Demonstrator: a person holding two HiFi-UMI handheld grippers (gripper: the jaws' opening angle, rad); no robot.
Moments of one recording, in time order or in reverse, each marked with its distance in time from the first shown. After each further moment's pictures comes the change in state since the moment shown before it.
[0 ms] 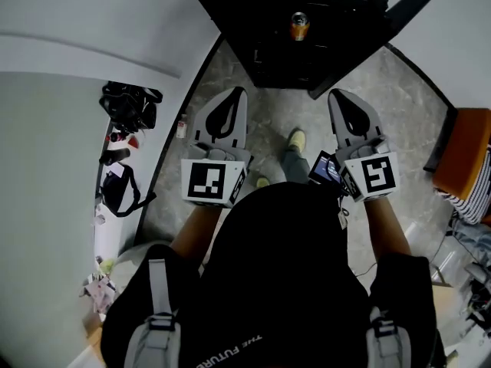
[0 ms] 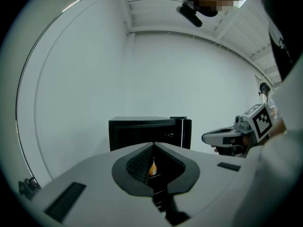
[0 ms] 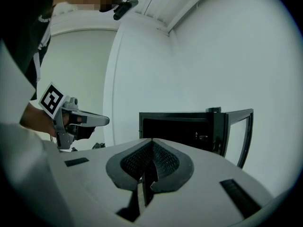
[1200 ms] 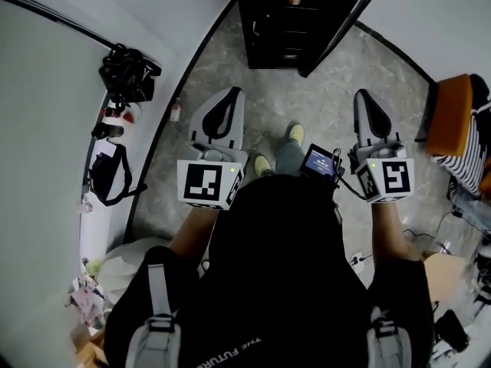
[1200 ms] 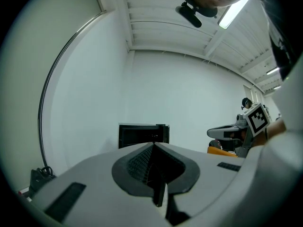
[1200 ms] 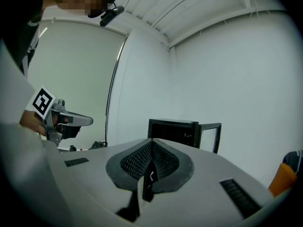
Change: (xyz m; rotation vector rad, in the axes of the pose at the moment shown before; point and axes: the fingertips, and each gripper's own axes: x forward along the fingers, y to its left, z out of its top) left arm -0.260 -0.042 -0.033 -0.011 -0.117 -0.060; right arm -0.211 0.158 -0.009 -0.059 -0.001 -0.221
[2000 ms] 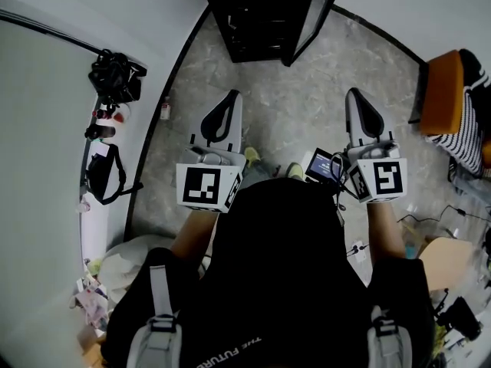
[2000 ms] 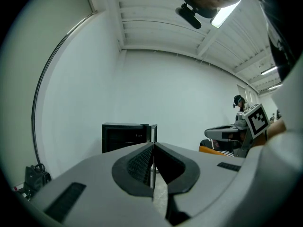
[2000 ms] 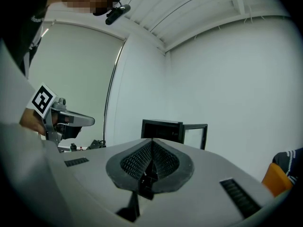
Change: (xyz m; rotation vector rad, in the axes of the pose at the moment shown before) left arm -0.015 -0.119 0.008 0.016 0.011 -0.061; right arm -0.102 -0.044 -0.007 -0.005 -0.030 -0.034
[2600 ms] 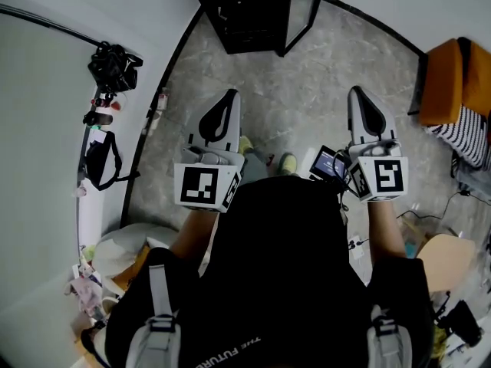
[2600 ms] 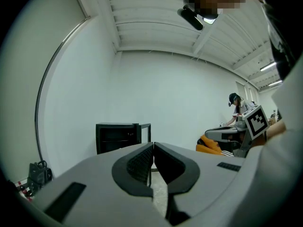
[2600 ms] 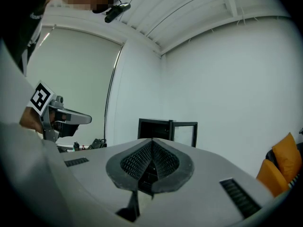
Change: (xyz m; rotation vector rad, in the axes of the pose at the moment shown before) left arm -0.030 -0.116 0.000 0.027 0.008 0.021; right arm -0.108 -0.053 -0.028 0.049 0.010 -0.012
